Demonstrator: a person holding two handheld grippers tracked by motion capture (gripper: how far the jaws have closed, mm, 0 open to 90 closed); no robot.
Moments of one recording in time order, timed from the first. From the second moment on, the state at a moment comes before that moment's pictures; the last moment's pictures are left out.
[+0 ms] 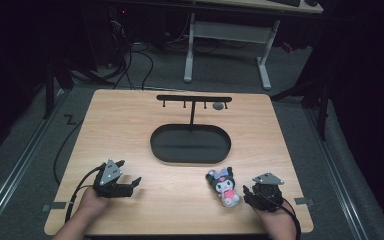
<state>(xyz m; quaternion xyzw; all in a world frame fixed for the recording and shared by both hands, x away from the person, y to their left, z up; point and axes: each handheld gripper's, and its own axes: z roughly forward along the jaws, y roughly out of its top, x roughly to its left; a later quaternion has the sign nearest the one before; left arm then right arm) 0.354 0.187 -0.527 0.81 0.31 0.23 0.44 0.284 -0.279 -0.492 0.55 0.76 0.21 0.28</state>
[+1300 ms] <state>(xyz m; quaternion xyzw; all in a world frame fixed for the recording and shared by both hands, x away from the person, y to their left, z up) 0.354 0.186 -0.527 0.81 0.31 0.23 0.43 0.324 -0.261 -0.458 0.58 0.81 0.02 0.08</state>
